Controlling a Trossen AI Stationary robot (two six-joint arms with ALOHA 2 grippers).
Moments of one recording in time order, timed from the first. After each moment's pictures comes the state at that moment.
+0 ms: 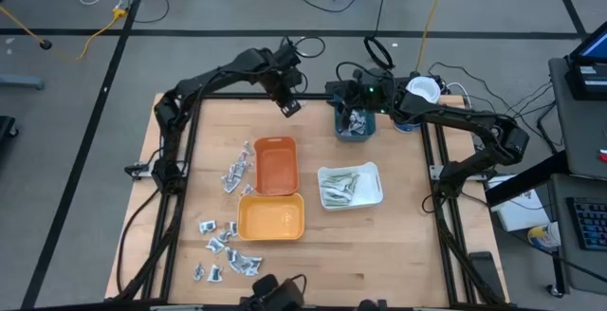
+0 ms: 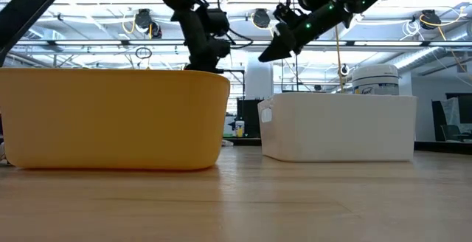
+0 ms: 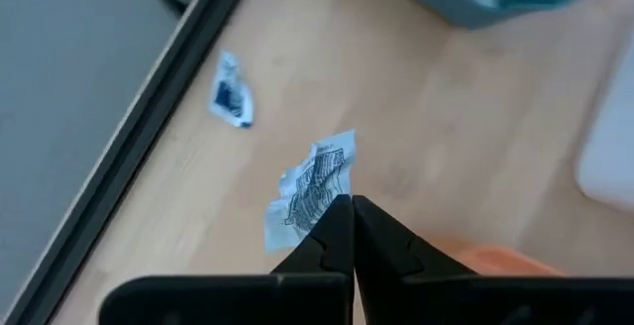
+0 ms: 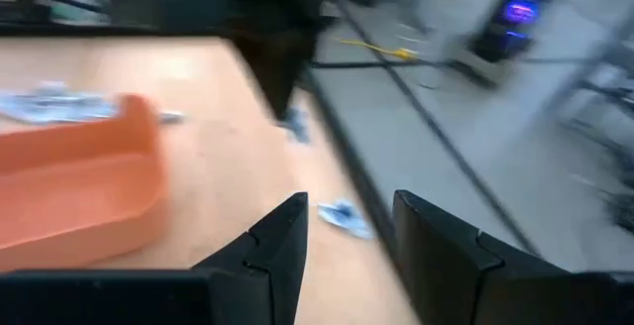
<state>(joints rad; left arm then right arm) 0.62 2.00 1.88 -1.07 0.18 0.08 -0.54 1.45 1.04 0.01 -0.12 -0.25</state>
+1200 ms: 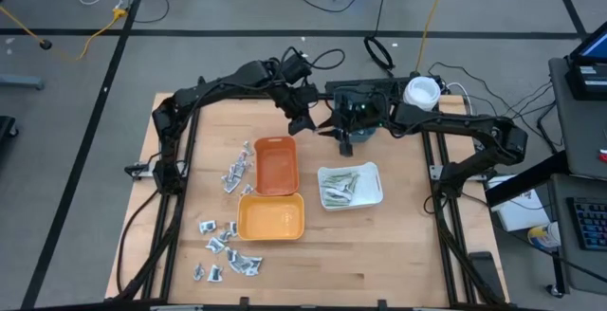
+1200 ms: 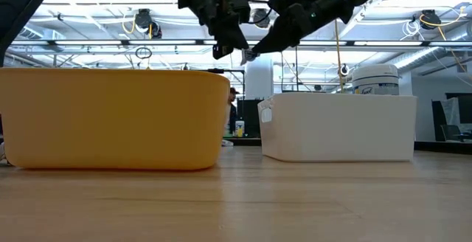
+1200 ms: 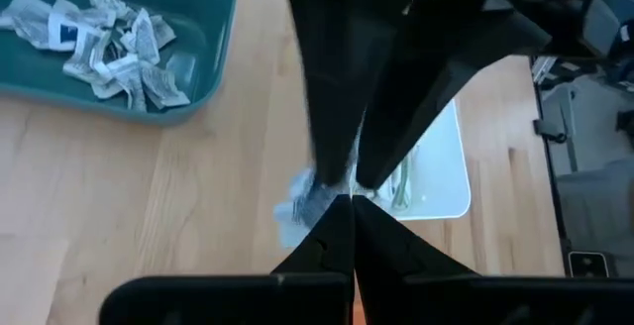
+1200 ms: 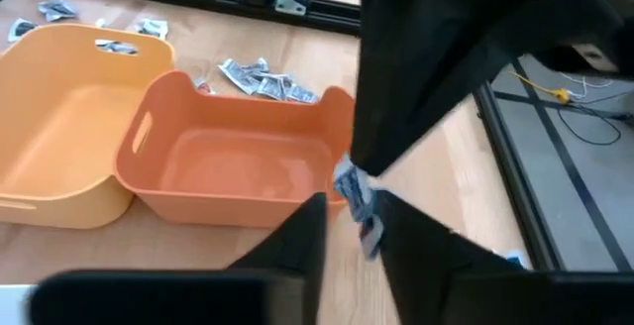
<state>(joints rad) 0.47 1.95 1.89 -0.95 0.60 0.13 -0.40 1.45 1.04 -0.08 -0.35 -0.35</state>
